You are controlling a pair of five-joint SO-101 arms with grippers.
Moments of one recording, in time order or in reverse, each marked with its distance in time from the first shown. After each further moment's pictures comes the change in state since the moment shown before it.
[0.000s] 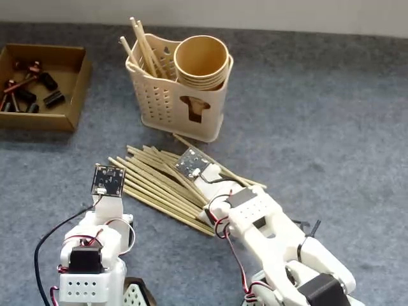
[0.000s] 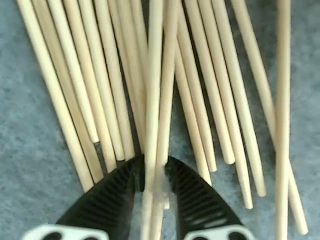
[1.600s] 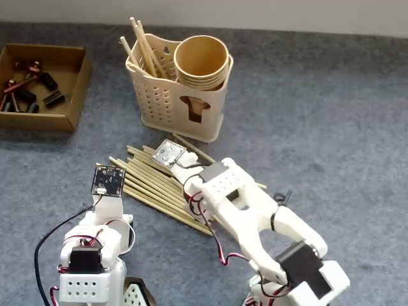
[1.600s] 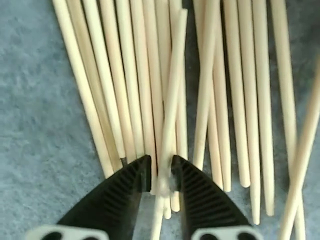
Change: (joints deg) left arm 0.0 0.0 0.0 0.0 0.0; right arm -5.3 17.0 -22.2 14.7 -1.7
